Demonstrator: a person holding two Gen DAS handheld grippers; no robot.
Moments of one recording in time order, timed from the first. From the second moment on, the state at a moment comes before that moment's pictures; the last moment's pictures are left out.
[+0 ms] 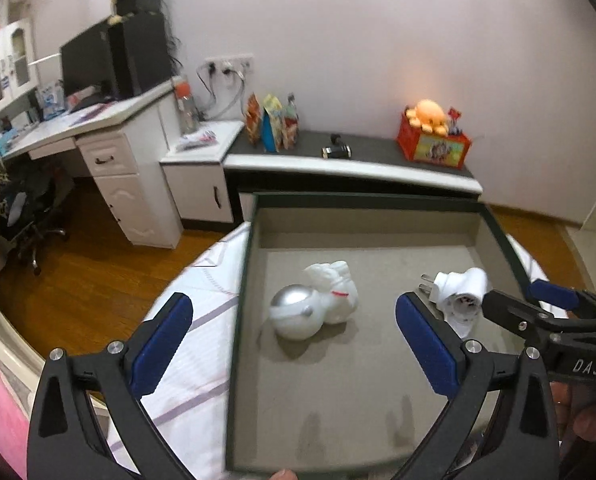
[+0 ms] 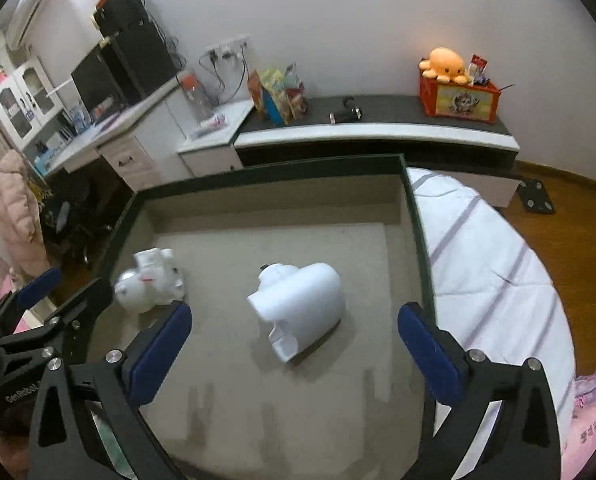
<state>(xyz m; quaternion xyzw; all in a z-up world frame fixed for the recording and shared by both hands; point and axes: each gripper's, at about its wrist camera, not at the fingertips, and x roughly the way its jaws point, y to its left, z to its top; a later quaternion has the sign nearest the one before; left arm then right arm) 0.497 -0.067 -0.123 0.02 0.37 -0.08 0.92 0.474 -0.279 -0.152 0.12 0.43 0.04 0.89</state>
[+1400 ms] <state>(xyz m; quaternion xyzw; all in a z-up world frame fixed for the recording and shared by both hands) 0.206 -0.005 -0.076 0.00 0.27 -0.06 0.96 0.160 -0.230 -0.087 0.05 0.28 -0.04 0.96</state>
